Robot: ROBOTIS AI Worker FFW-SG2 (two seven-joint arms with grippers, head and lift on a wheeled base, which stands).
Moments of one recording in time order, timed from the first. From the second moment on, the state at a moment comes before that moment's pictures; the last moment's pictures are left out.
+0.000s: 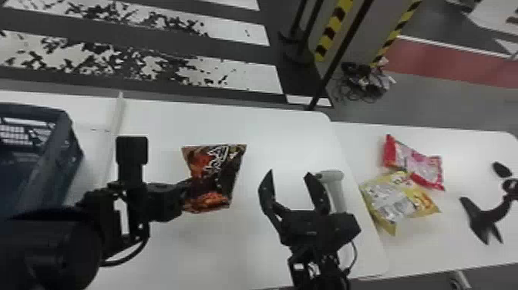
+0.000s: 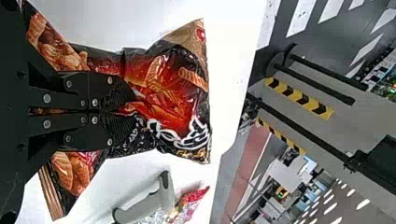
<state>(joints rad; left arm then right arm) 0.07 0.00 -0.23 -1.71 0.33 0.80 -0.34 0.49 -0.15 0.13 -1.70 -0.19 -0.35 -0.13</state>
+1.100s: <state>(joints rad) 0.20 0.00 -0.19 -1.92 0.22 0.63 -0.28 0.50 -0.15 0.11 -1.74 -0.18 -0.32 -0.13</state>
